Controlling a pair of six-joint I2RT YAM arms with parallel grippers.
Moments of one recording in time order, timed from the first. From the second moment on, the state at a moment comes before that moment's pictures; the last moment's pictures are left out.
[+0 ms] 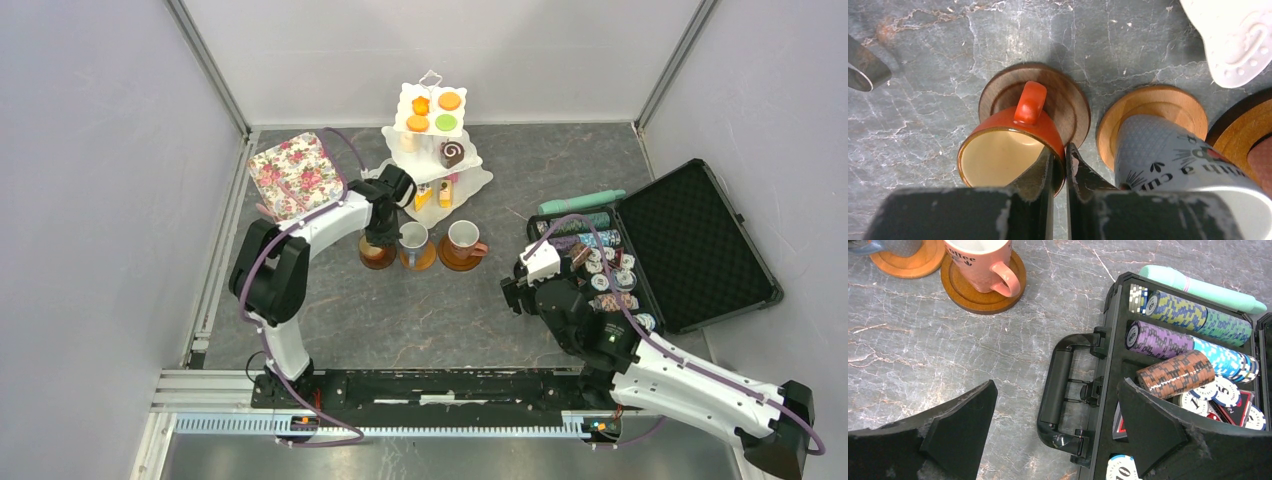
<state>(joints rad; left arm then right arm) -0.52 1.82 1.31 -0.74 -0.26 -0.61 1.00 0.61 0.43 -0.33 0.66 0.12</state>
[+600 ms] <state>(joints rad) -0.52 1.64 1.34 -0.80 -0.29 -0.57 1.00 0.61 0.58 -0.41 0.69 0.10</state>
